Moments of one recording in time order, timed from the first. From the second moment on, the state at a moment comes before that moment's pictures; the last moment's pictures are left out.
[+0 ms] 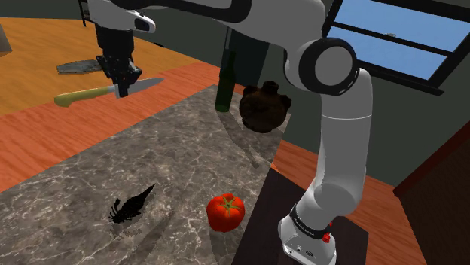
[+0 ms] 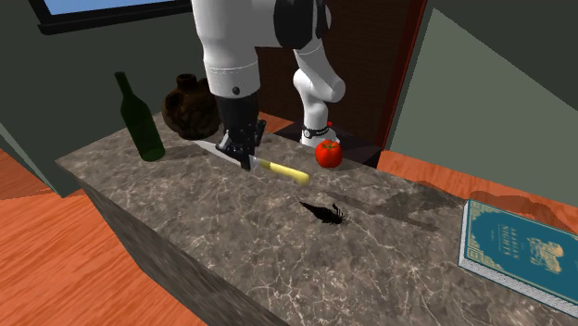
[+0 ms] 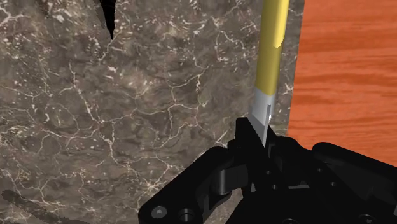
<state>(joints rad) 0.01 0.44 0.64 -1.20 -0.24 1.58 1.92</state>
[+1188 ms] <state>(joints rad) -0.02 0.39 0.65 -1.05 -0.22 1.38 1.87</state>
